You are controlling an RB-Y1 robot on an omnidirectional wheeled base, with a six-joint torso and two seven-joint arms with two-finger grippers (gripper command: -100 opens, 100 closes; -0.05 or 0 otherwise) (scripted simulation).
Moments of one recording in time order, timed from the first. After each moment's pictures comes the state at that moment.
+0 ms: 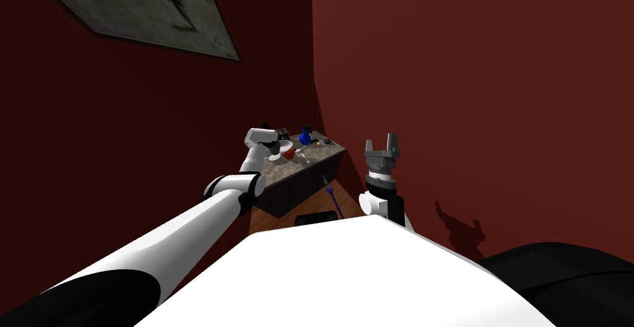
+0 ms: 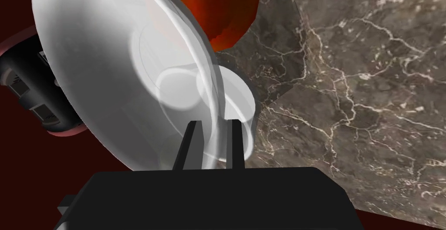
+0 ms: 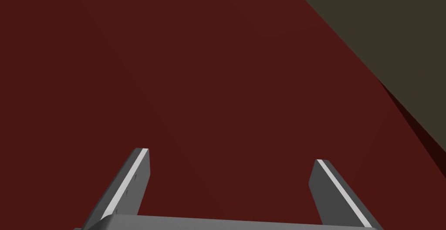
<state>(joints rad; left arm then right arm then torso) -0.96 0.37 0.15 -1.13 0.08 1.51 0.00 0.47 0.02 0.01 -2.38 -0.08 -0.53 0.04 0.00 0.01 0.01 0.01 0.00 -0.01</state>
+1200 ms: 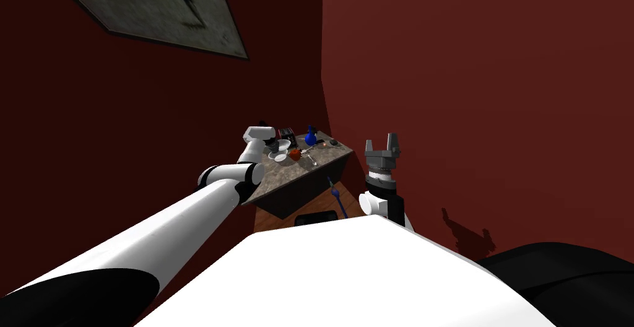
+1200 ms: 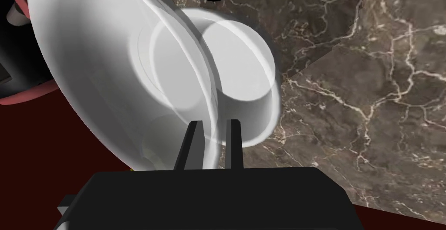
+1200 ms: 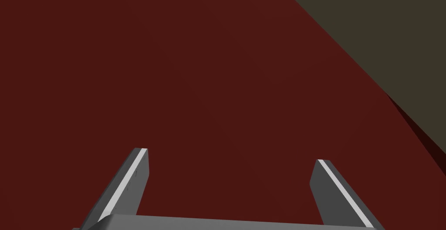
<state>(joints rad) -1.12 0.41 0.22 -0.81 0.09 1.39 0.00 0.47 0.02 0.01 -2.38 -0.08 -0.53 0.04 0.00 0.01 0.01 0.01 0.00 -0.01</state>
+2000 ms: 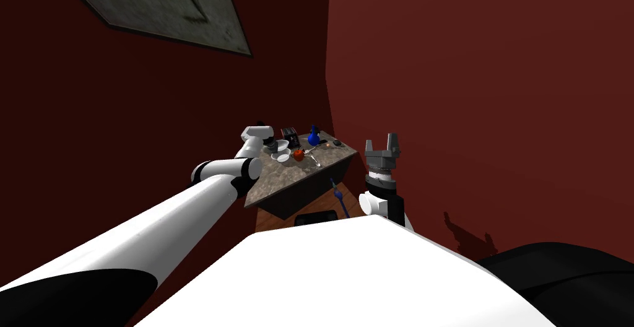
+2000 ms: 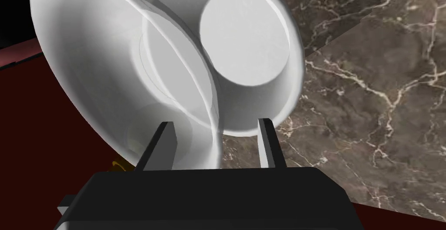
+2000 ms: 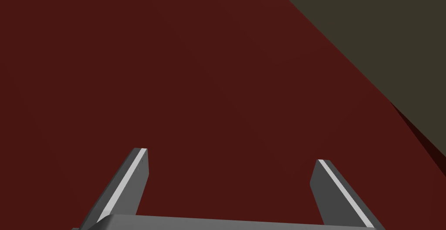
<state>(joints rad) -1.19 0.44 0.25 -0.64 0.09 1.33 0.00 0.47 0.02 0.01 -2.38 -0.08 -0.53 0.04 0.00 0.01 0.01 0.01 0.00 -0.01</state>
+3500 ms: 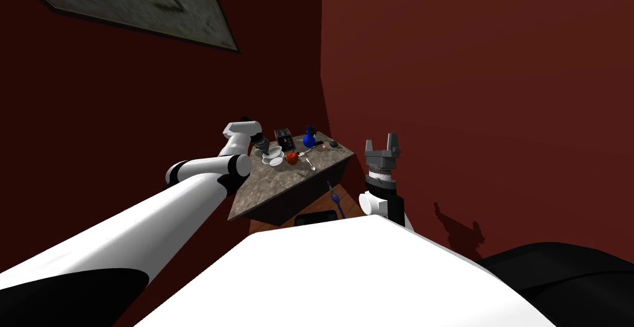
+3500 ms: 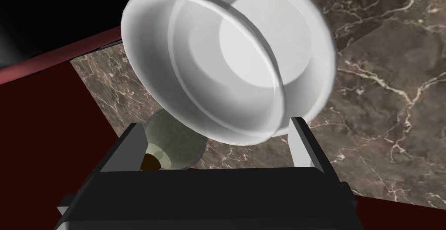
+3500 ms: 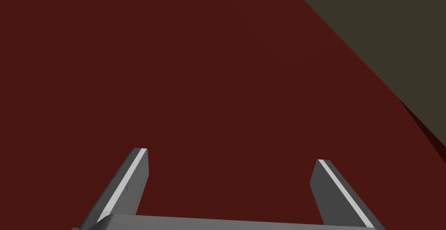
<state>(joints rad) -1.21 0.55 0.30 -0.63 0.13 1.42 -0.10 0.47 0.02 0.01 -2.38 -0.08 -0.53 0.04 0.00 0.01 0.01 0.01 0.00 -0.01</state>
